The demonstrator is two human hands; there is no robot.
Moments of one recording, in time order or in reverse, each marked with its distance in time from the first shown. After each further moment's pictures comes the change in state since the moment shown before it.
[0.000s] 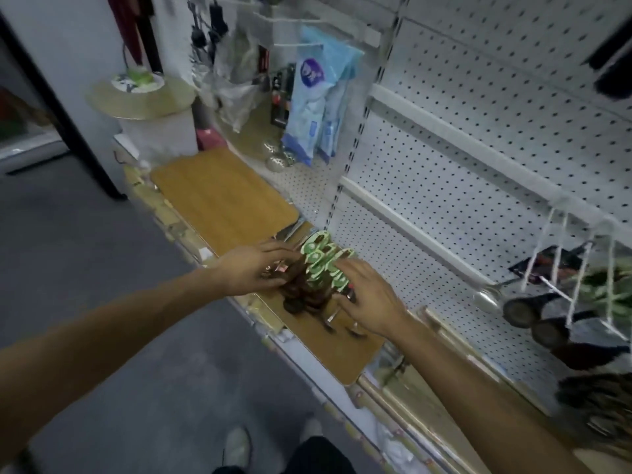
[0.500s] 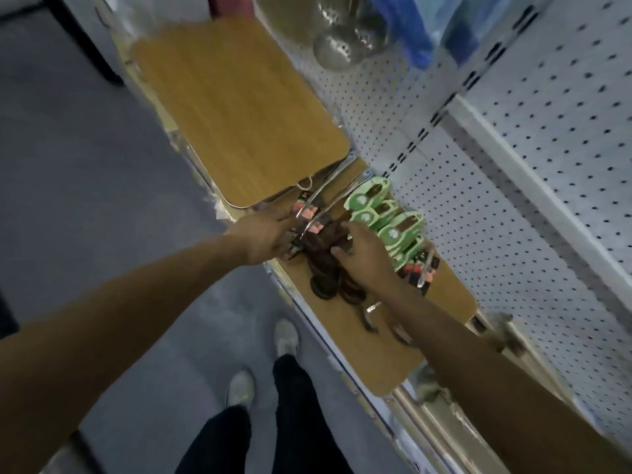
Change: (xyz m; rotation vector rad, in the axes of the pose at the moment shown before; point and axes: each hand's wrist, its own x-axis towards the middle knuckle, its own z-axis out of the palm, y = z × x) left_hand 0.075 -0.215 0.197 -0.085 -0.205 -0.331; right_hand 0.219 0.086 0.231 0.219 -0.304 0.293
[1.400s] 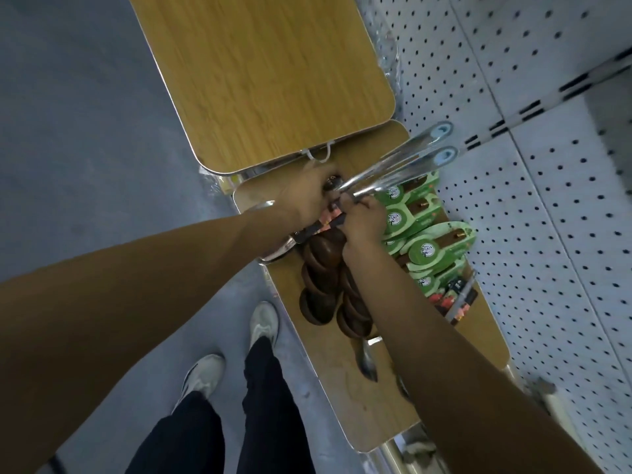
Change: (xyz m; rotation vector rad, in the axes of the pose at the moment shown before) left_hand 0.159 -0.027 0.094 -0.670 0.254 -0.409; right_hand 0.166 0.037 0.102 0.965 0.294 0.585
